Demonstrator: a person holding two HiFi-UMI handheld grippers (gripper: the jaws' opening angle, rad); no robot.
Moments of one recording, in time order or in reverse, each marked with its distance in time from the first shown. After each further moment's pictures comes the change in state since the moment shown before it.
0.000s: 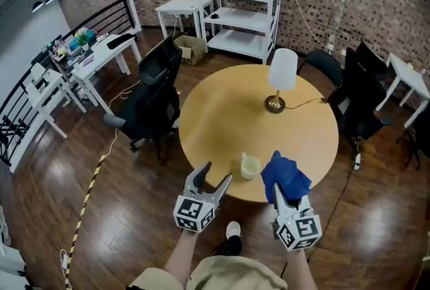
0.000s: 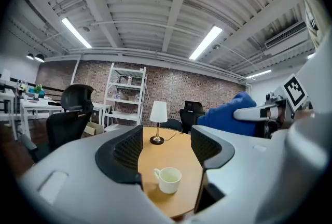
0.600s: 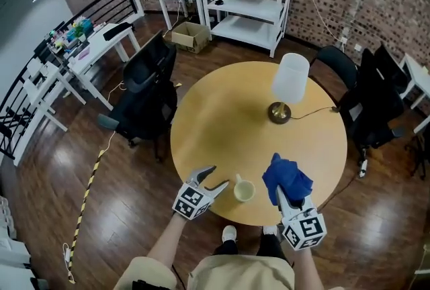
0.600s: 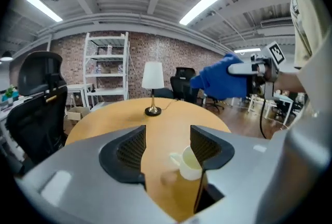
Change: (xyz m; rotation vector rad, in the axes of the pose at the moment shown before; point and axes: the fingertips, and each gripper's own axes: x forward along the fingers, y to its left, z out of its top) left arm 0.146 0.060 -0.108 0.100 0.378 -0.189; right arm 0.113 -0.105 -0.017 0.002 0.130 0.105
